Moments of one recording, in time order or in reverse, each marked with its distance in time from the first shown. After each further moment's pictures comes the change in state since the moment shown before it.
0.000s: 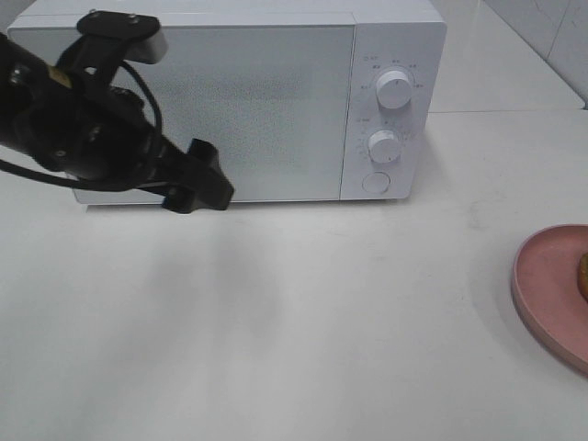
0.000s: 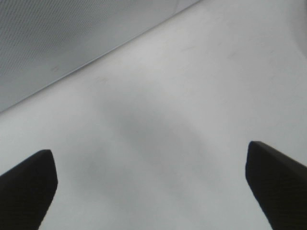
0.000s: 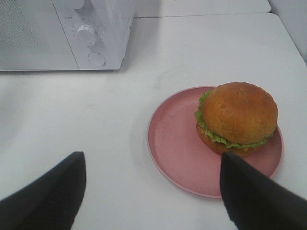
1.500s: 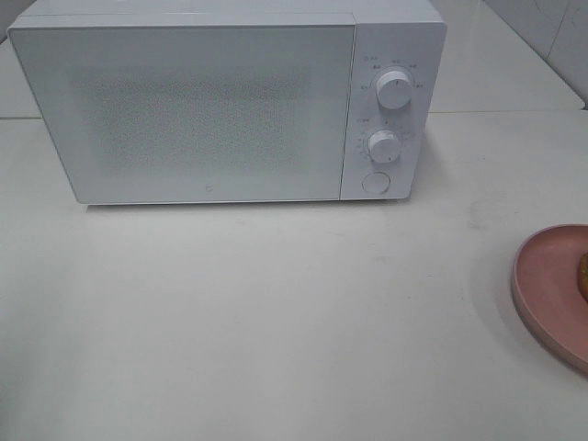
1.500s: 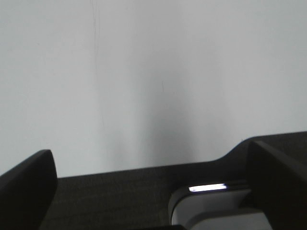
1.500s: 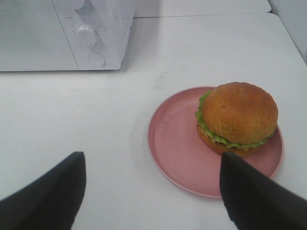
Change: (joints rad) left arm 0.472 -0.983 0.423 0.310 0.637 -0.255; right arm 0.000 0.000 0.000 0.001 0.001 0.000
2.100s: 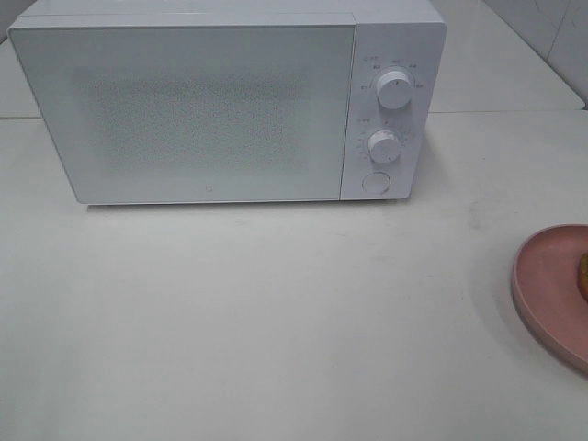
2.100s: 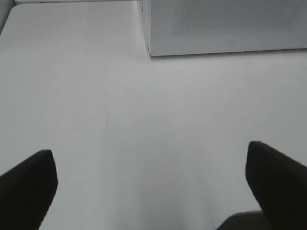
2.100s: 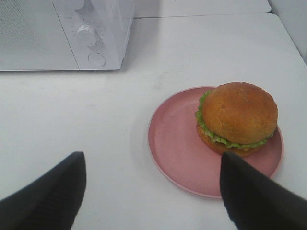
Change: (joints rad) left arm 0.023 -0.483 0.002 -0.030 -0.023 -0.009; right arm 0.000 0.000 0.000 0.000 0.000 0.000
